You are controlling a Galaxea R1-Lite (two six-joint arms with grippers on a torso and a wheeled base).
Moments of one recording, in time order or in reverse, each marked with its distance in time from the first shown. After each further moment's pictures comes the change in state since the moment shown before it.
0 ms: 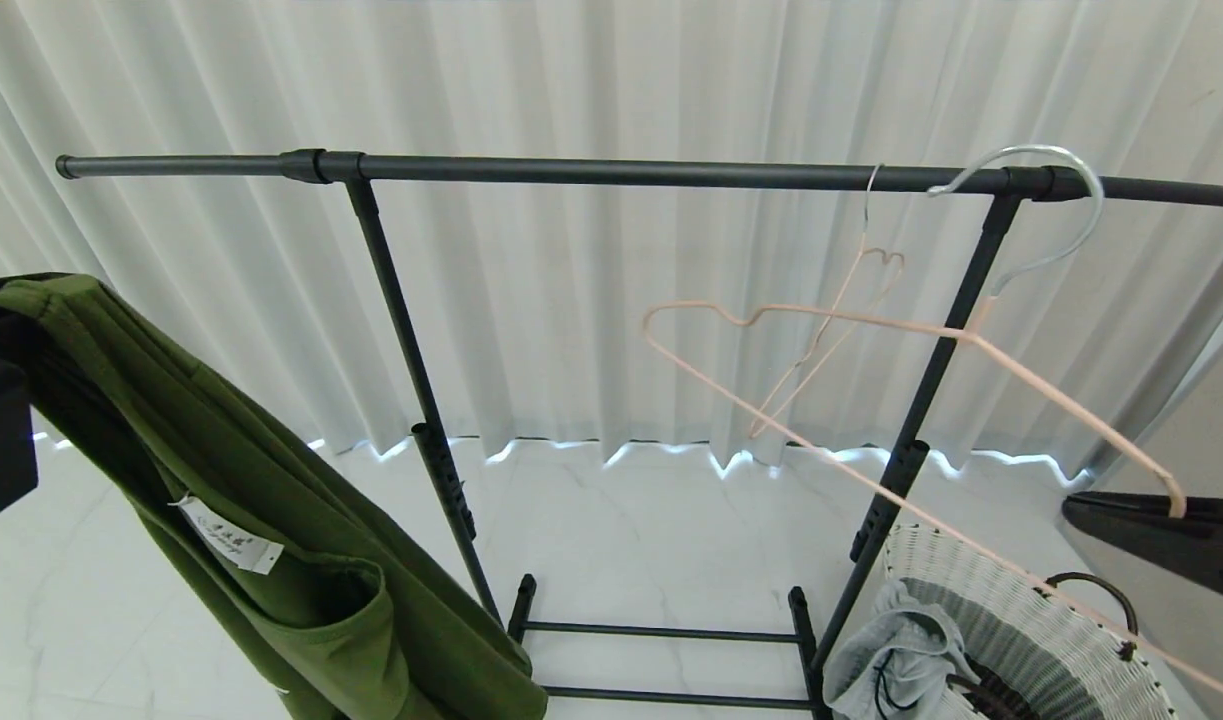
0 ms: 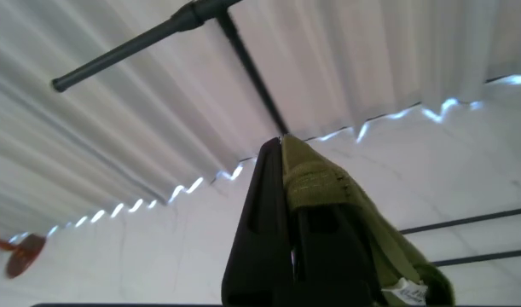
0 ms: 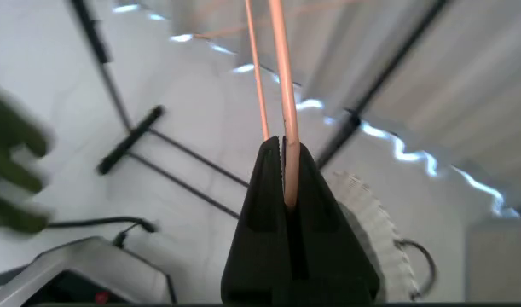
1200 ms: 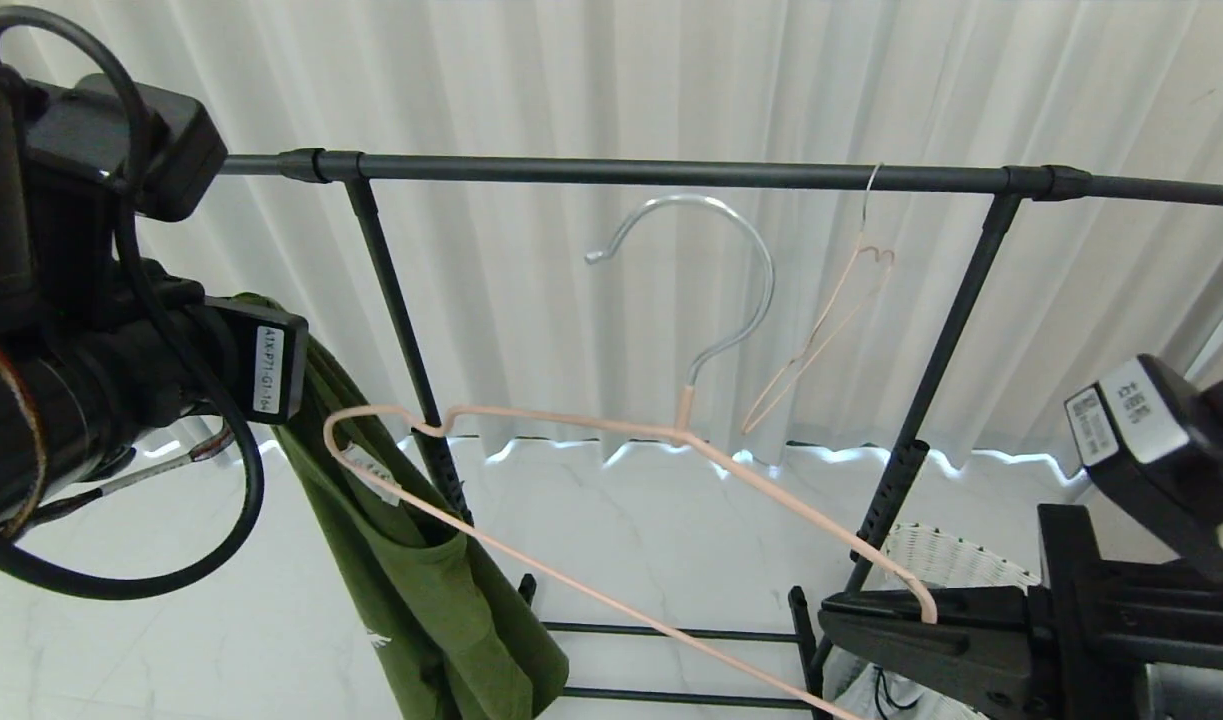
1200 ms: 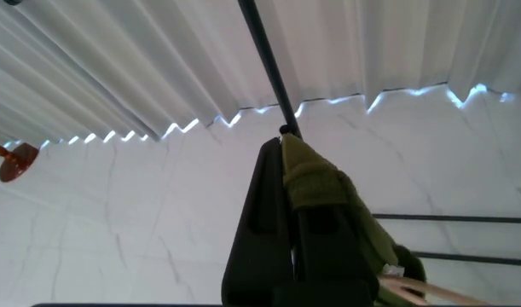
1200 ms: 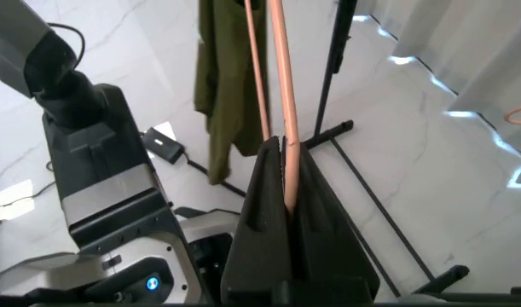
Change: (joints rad) left arm 0.141 0.296 -0.089 -0.013 -0.003 -0.274; right arm 0.394 0.269 -0.050 -0.205 -0.012 0.156
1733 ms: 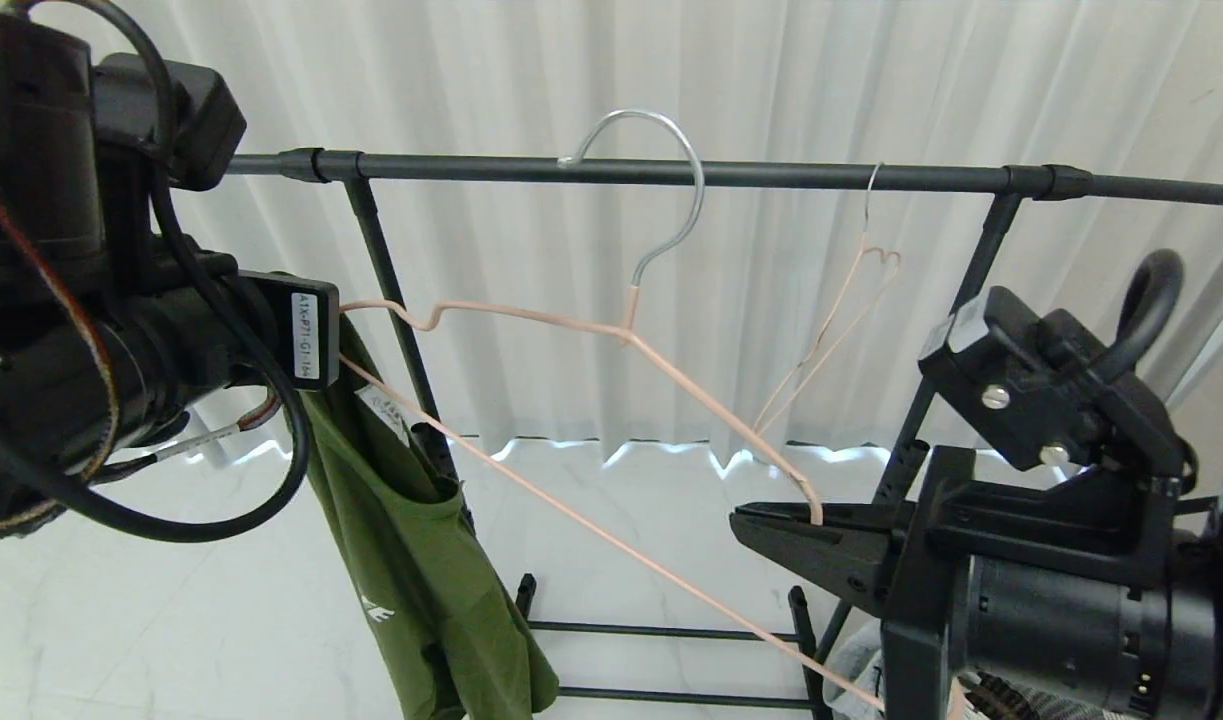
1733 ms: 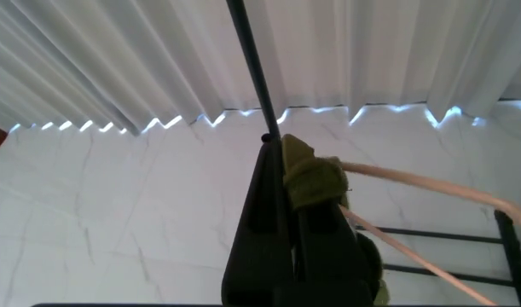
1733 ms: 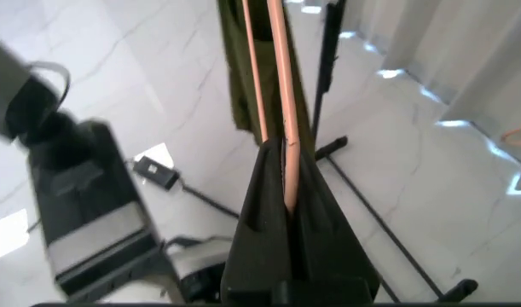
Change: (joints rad) left arm -0.003 0.057 -0.061 0.001 0.001 -0.093; right arm -0.014 0.150 -0.049 -0.183 -0.082 0.062
